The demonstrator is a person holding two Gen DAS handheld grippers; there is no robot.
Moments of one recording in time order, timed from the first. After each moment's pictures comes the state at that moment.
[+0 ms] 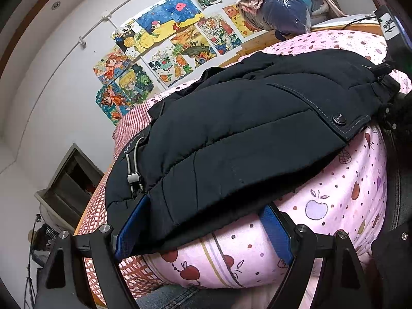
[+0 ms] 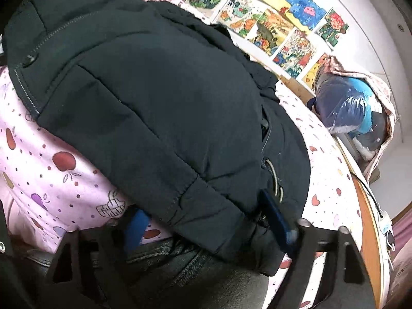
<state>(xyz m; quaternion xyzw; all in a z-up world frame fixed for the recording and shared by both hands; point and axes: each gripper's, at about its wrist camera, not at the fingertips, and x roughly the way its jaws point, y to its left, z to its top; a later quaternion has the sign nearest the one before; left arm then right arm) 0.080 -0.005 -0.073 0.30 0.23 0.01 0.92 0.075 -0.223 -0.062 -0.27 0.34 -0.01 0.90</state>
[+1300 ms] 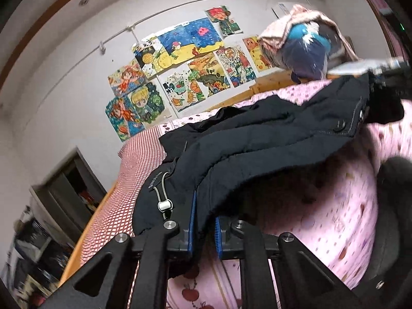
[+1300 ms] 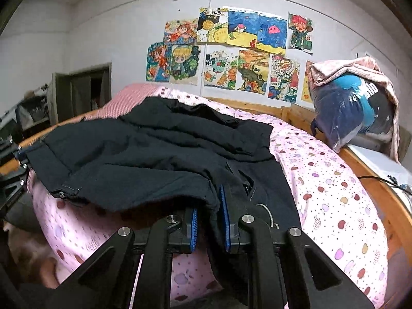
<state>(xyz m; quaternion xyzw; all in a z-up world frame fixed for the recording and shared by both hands) 0.085 0.003 -0.008 0.22 0.17 -0.01 0.96 0.111 -0.308 0.019 -0.05 0.21 0.08 0.97</state>
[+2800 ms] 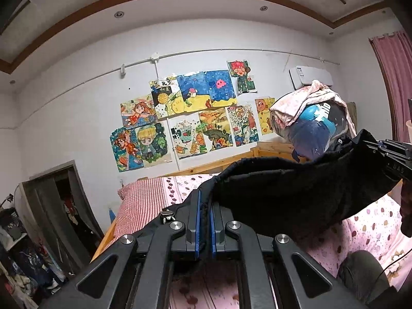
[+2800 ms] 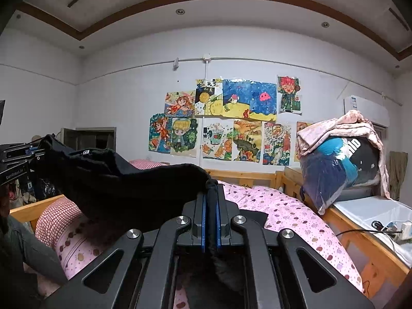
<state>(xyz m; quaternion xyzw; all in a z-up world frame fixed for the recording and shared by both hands) 0.068 0.019 0.130 0.12 0.07 -0.05 0.99 0.056 -0.318 0.114 -0.03 0.02 0.08 1.00</state>
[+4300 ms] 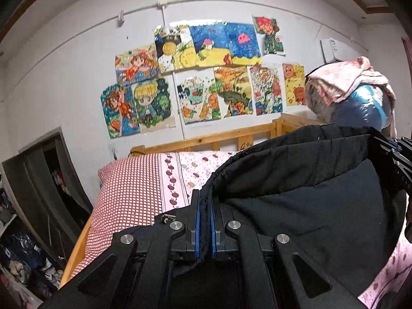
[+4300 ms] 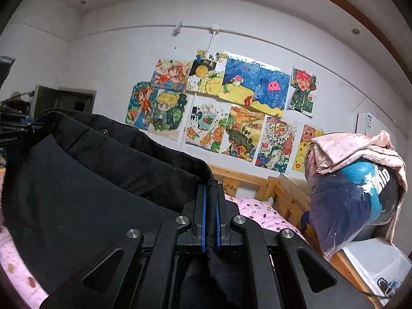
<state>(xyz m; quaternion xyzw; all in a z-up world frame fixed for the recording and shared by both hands) 0.356 0.034 0.103 0.08 0.19 -0.02 0.98 0.303 -0.263 0.129 -0.14 0.06 0.04 0.99</state>
